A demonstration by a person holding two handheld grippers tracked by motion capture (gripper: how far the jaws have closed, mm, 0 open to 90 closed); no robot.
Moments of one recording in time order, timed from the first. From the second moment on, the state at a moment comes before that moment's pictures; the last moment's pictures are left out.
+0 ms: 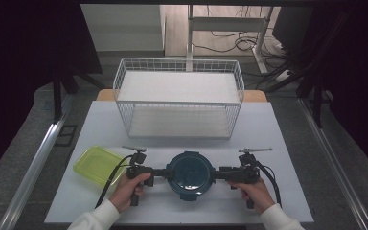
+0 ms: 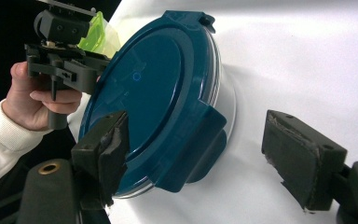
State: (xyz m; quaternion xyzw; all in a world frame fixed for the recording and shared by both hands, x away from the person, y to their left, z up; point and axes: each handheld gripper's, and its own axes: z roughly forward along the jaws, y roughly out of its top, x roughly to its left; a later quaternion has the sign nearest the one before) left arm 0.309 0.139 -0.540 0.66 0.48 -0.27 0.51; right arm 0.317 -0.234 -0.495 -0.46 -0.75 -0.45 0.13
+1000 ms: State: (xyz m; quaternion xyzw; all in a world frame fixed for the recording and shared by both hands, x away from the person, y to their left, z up) left arm 0.310 0.142 -0.542 0.66 0.48 -0.28 0.51; right arm 0.322 -0.229 -0.514 -0.48 -0.72 -0.45 0.22
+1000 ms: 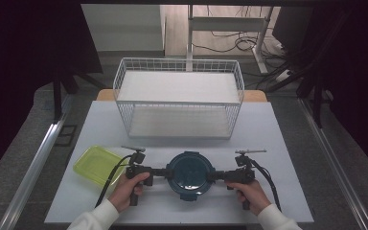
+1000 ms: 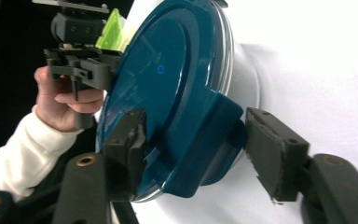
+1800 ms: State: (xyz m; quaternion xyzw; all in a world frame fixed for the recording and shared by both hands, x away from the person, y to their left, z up) left arm 0.312 0.143 -0.544 0.65 0.49 -0.28 0.51; right arm 0.326 -0.236 -0.520 -0.50 -0.69 -0.46 0.25
